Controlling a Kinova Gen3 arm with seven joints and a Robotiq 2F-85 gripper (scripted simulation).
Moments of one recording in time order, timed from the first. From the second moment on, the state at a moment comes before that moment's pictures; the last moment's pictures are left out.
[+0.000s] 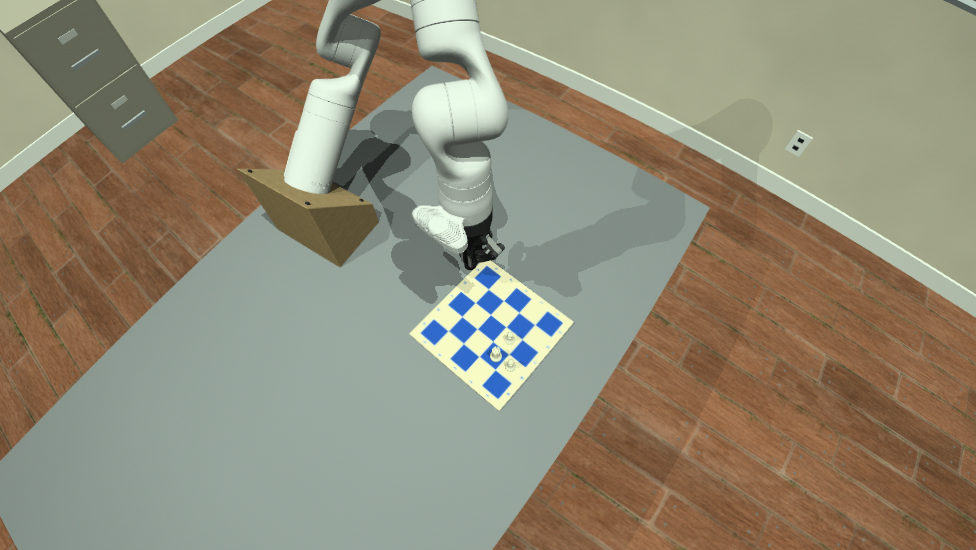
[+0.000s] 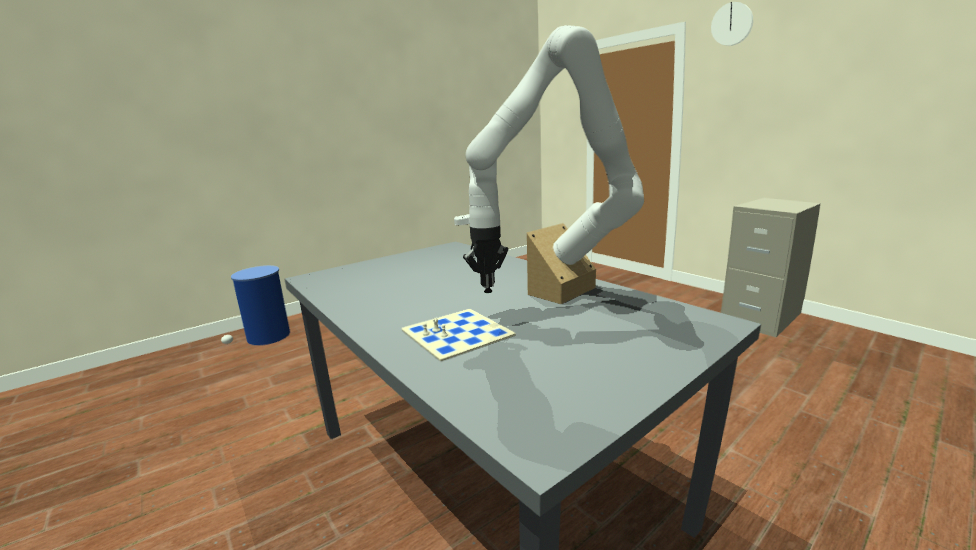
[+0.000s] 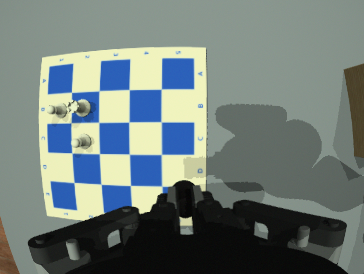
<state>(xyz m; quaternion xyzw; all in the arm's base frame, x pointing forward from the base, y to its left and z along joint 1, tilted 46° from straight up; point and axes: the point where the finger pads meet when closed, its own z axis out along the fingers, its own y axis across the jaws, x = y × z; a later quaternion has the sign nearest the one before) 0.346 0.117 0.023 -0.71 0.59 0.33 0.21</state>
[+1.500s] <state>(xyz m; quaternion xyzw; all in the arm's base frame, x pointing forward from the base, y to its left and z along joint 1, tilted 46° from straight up) 0.456 0.219 0.074 -0.71 0.58 0.33 0.22</state>
